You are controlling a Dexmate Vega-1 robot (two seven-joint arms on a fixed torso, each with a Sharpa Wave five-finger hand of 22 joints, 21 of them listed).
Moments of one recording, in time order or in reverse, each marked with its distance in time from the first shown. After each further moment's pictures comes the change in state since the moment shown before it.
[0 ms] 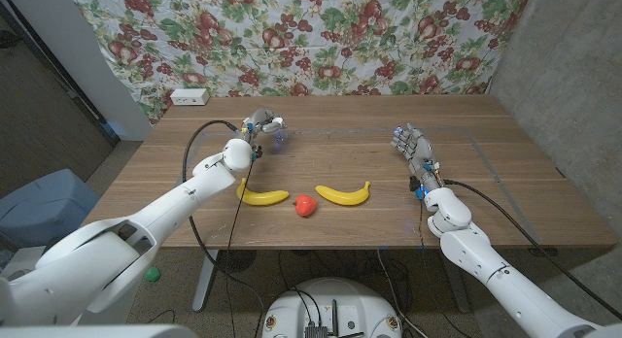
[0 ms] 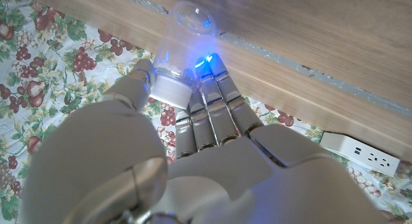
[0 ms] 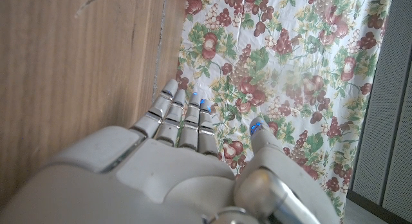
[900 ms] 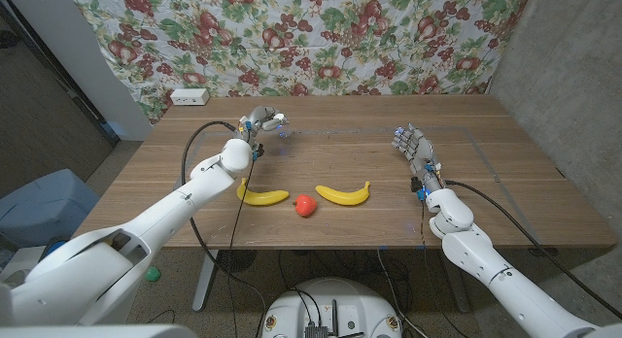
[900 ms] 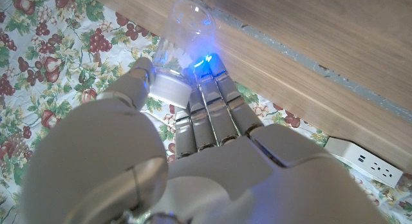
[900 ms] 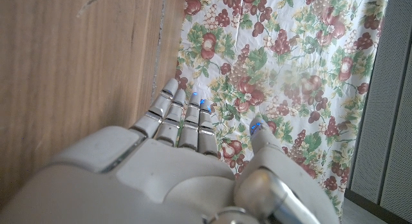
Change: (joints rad) left arm 0.058 0.017 -0.051 -0.092 -0.056 -0.023 0.002; left_hand 0.017 -0.017 -0.011 0.011 -0.004 0.020 0.002 -0.002 0.005 0.007 0.000 -0.002 0.005 0.011 -0.011 -0.005 -0.005 0.000 0.000 0.018 0.000; right arm -0.013 -0.009 0.005 -0.012 0.003 0.007 0.005; right_hand 0.000 0.000 0.000 0.000 0.000 0.000 0.000 0.000 0.000 0.000 0.000 0.000 0.000 0.000 0.000 0.000 0.000 0.011 0.003 -0.008 0.000
